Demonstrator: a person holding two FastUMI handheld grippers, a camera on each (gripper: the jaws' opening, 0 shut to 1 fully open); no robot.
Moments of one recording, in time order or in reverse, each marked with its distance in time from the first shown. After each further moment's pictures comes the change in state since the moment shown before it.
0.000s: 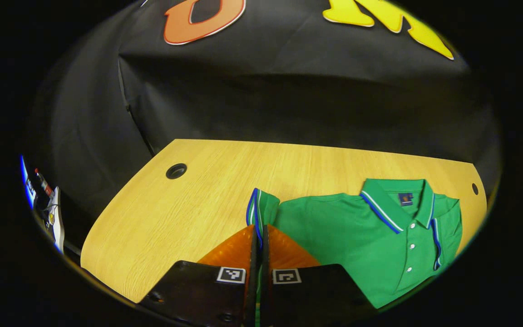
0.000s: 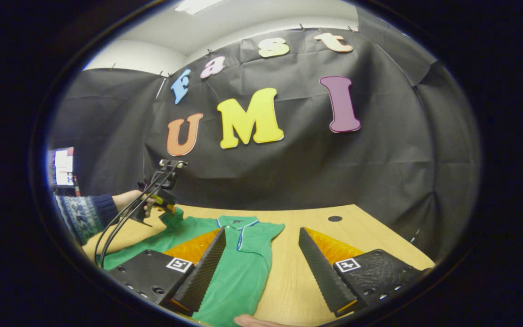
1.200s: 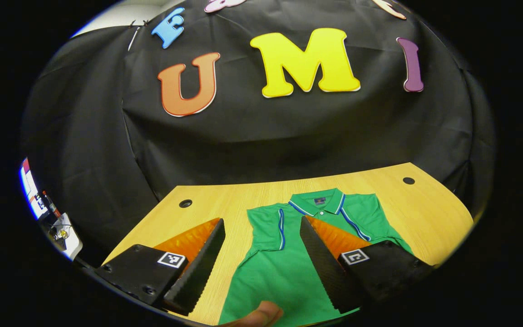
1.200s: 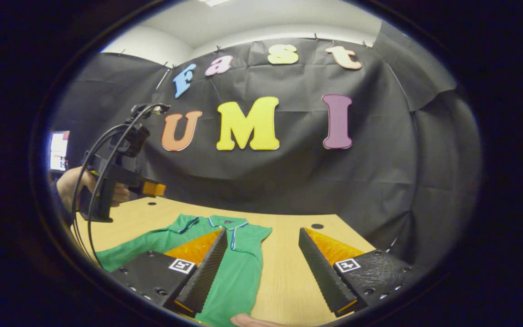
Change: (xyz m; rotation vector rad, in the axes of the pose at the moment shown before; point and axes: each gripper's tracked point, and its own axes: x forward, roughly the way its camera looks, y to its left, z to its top) left arm -0.251 -0.033 -0.007 0.049 -0.379 -0.098; right arm -0.058 0.025 0.049 -0.129 -0.026 -0.122
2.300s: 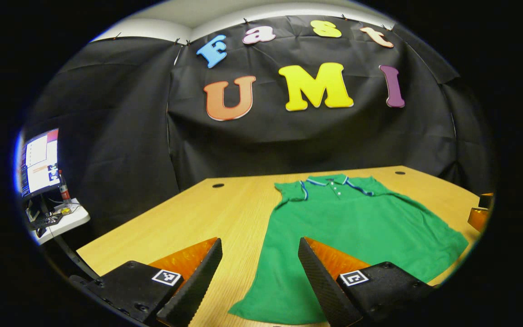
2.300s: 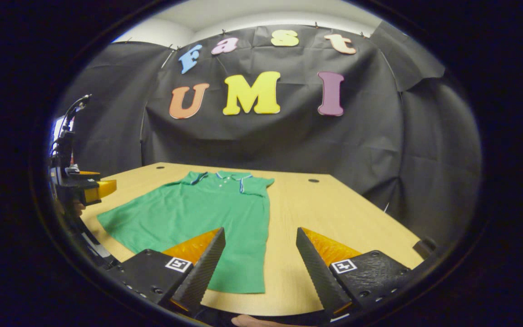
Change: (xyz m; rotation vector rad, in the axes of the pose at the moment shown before) left arm -0.130 0.063 -0.215 -0.019 -0.036 0.036; right arm -0.107 0.025 -0.159 0.028 0.236 -0.013
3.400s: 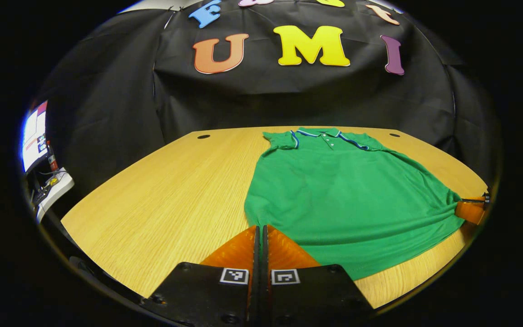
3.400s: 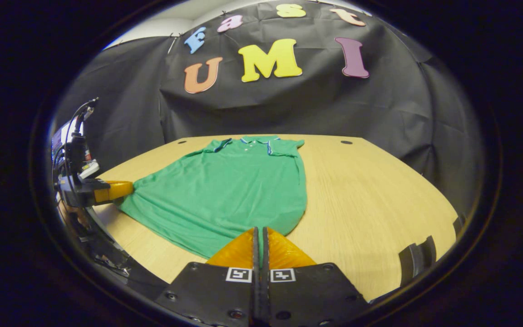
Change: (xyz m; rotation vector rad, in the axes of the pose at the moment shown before) left arm 0.010 -0.019 -0.031 -0.014 0.124 -0.083; right arm 0.028 0.033 -0.032 0.022 0.157 0.176
